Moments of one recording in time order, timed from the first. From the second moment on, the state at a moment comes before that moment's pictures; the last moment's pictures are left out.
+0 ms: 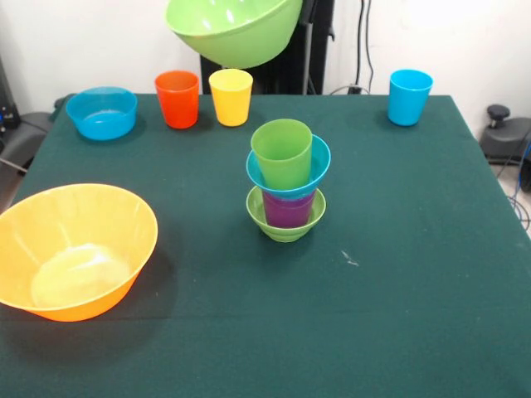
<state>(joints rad) -0.31 -1.06 0.25 1.73 -0.40 0.87 1.94</state>
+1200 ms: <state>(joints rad) -0.23 -0.88 0.24 1.51 -0.36 0.91 1.94</state>
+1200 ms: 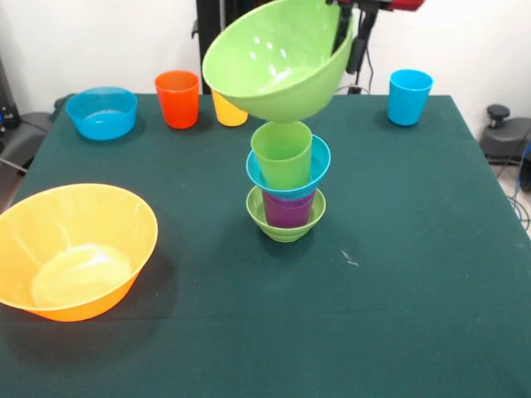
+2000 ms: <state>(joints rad) -0.23 -0.79 0.20 1.49 -0.36 0.91 1.94</state>
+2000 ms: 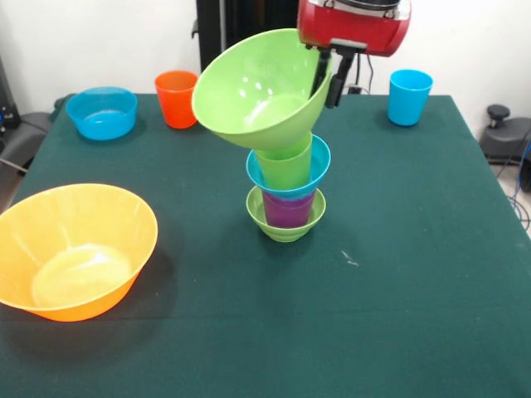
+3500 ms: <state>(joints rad) -0.19 -0.79 0.13 1.48 -0.36 0.86 1.94</state>
